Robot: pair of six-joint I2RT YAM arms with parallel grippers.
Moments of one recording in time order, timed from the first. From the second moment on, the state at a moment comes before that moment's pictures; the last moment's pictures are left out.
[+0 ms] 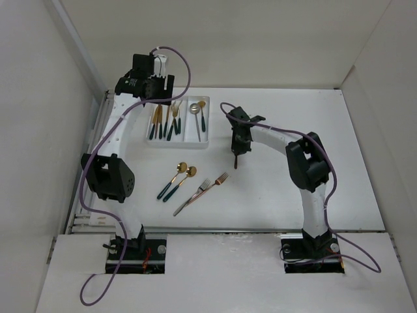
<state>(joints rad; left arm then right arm) -0.18 1.84 1.95 -0.83 -0.01 0.05 0.54 2.11 1.59 -0.67 0.16 0.63</state>
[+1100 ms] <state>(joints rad) -0.38 1.80 1.82 -0.93 0.67 0.16 0.68 1.73 1.58 -0.43 0.09 1.08</state>
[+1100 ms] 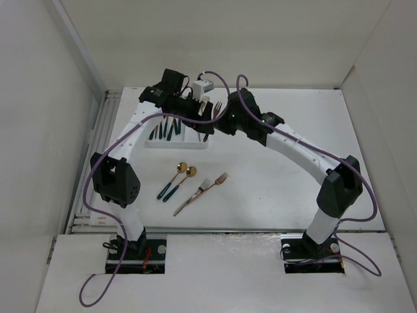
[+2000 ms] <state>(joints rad) -0.13 2.19 1.94 -0.81 0.46 0.00 0.64 1.73 1.54 -0.39 0.04 1.03</state>
